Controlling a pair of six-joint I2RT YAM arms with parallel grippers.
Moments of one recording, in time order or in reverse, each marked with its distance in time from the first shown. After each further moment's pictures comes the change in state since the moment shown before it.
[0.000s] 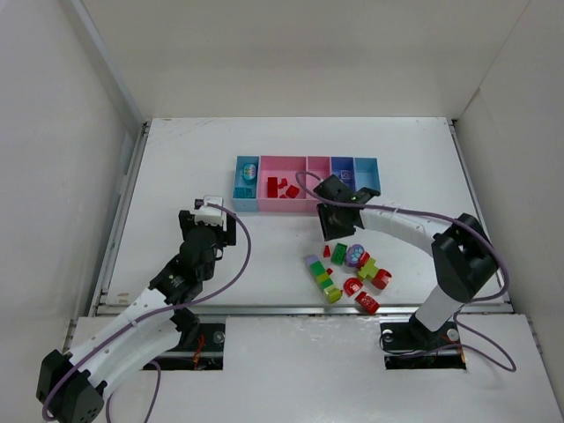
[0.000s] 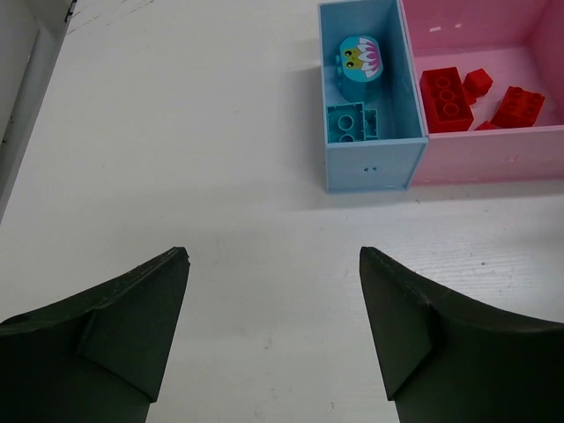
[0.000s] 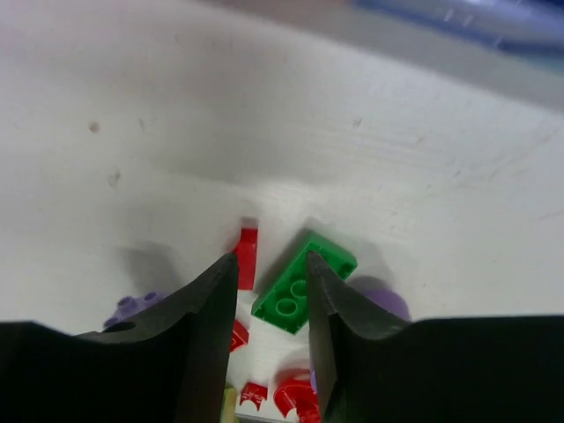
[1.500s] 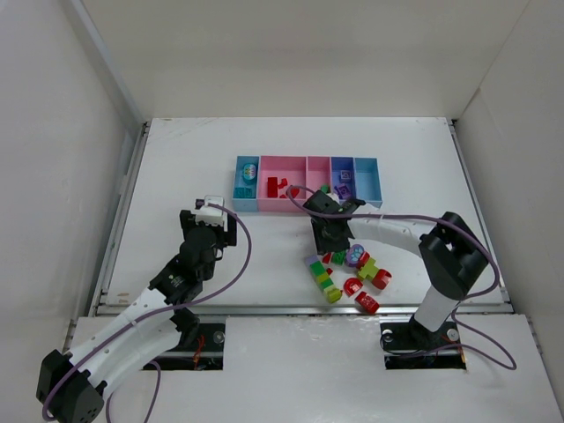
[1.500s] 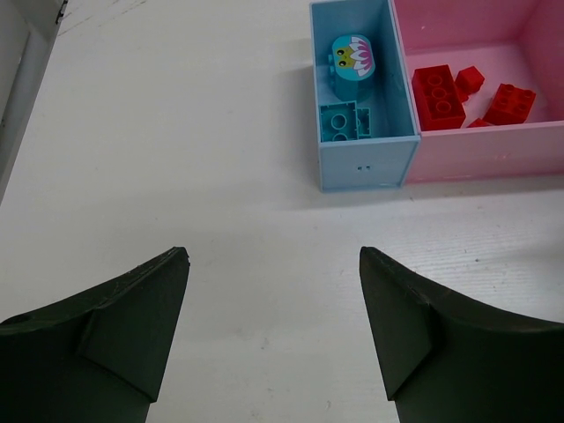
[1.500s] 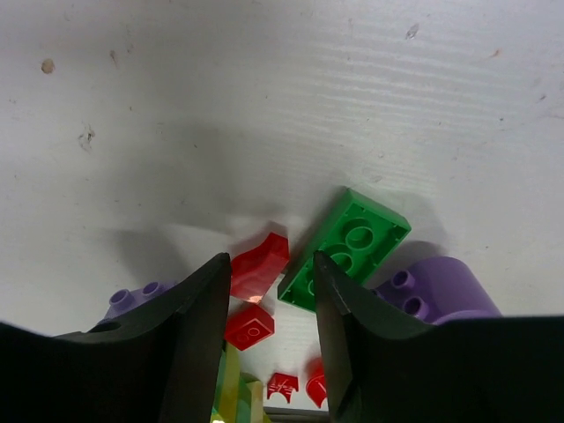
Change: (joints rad) left arm 0.000 0.000 0.000 0.000 0.015 0.002; right arm 0.105 0.052 -0.059 -0.037 0.047 0.169
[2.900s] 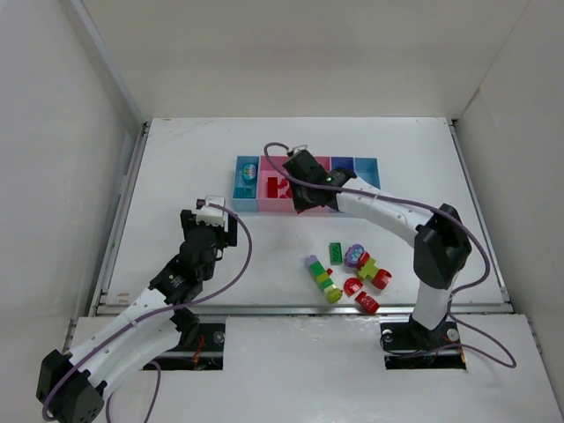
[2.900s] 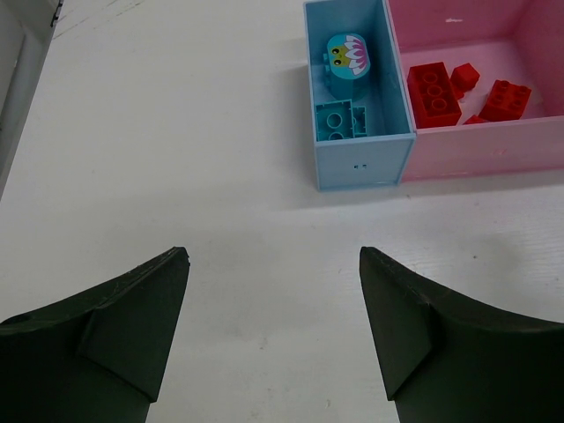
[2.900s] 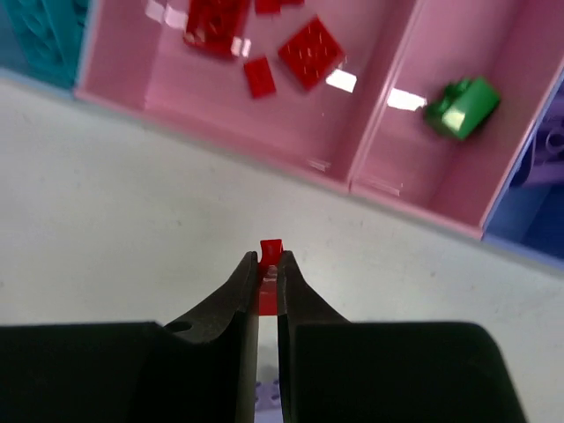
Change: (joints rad) left arm 0.000 0.000 0.000 0.000 0.015 0.010; right arm 0.000 0.104 0.384 0.069 0.027 -0.166
